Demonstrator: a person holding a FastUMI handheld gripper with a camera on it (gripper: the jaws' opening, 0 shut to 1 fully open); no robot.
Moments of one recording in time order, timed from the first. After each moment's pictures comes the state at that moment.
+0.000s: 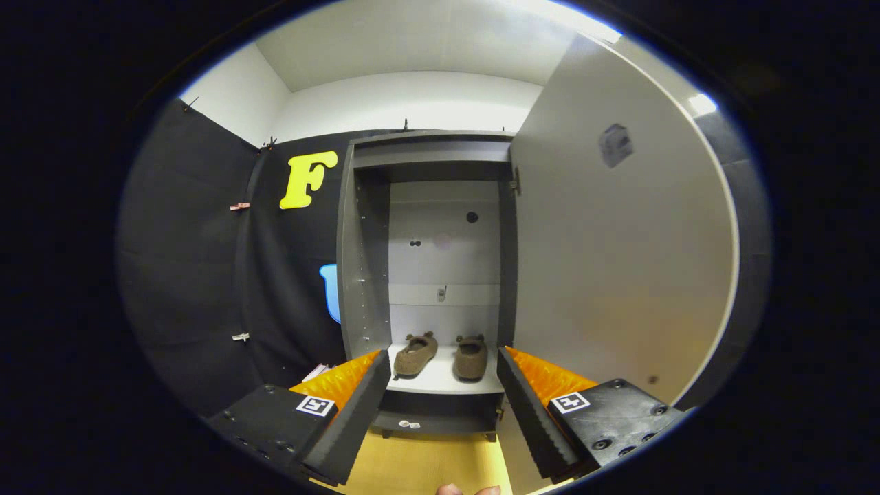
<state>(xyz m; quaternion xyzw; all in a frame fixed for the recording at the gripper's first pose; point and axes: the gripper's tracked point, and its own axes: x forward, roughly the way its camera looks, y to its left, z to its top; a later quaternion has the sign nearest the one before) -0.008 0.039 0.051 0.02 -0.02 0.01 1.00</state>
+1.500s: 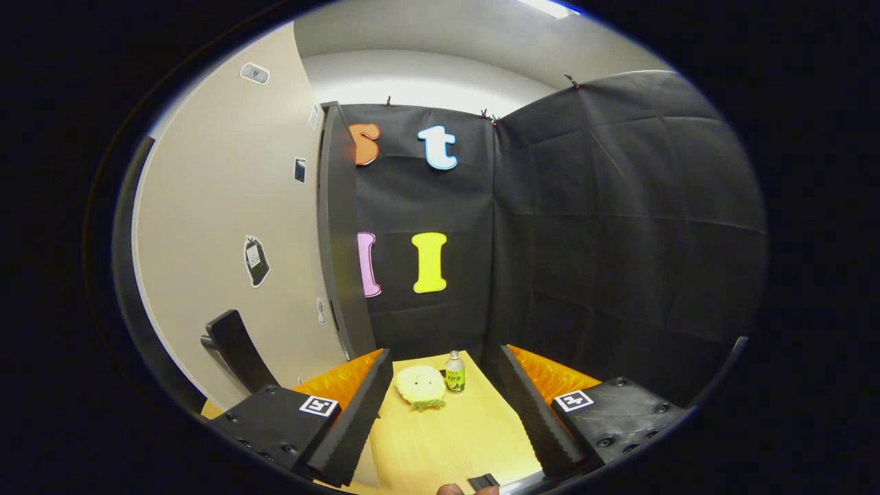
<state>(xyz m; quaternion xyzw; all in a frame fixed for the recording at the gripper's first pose) 0.008 -0.258 0.001 0.05 0.06 -0.12 0.99</state>
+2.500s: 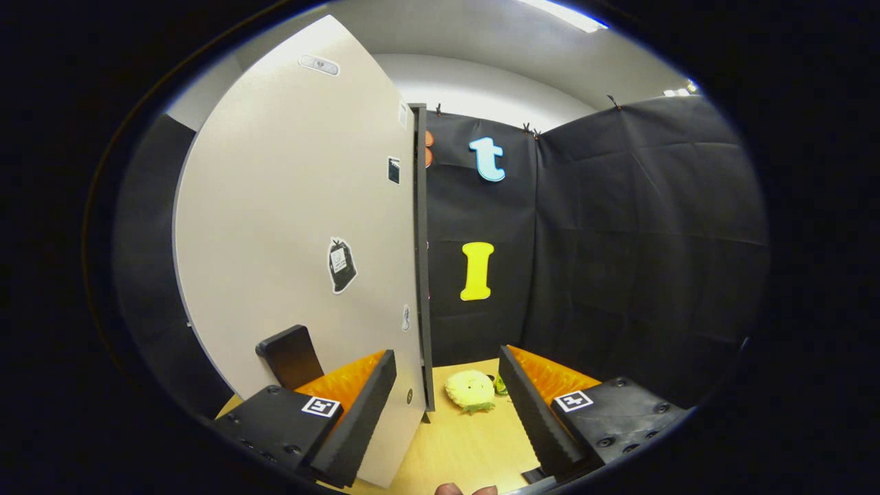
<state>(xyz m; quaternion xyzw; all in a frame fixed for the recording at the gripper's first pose) 0.019 -0.091 0.017 0.02 0.02 -0.09 1.00</state>
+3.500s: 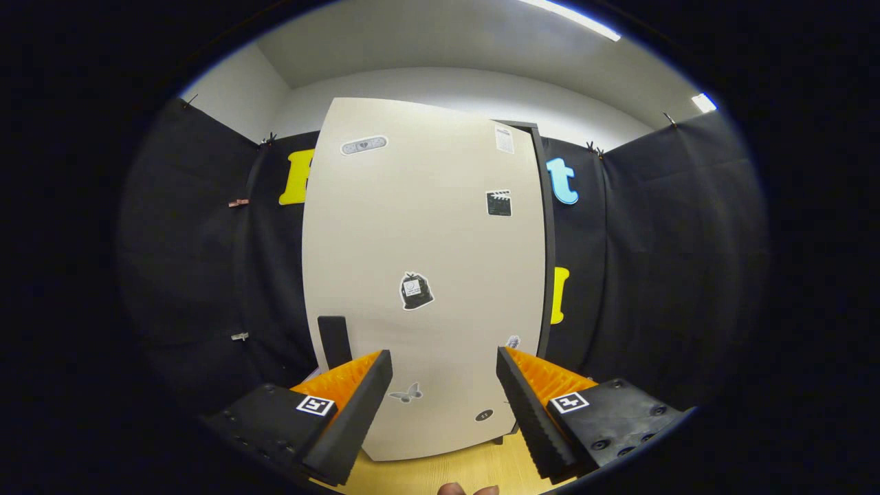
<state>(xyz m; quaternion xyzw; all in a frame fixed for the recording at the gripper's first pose) 0.056 0.049 0.056 0.03 -0.02 0.02 1.00</state>
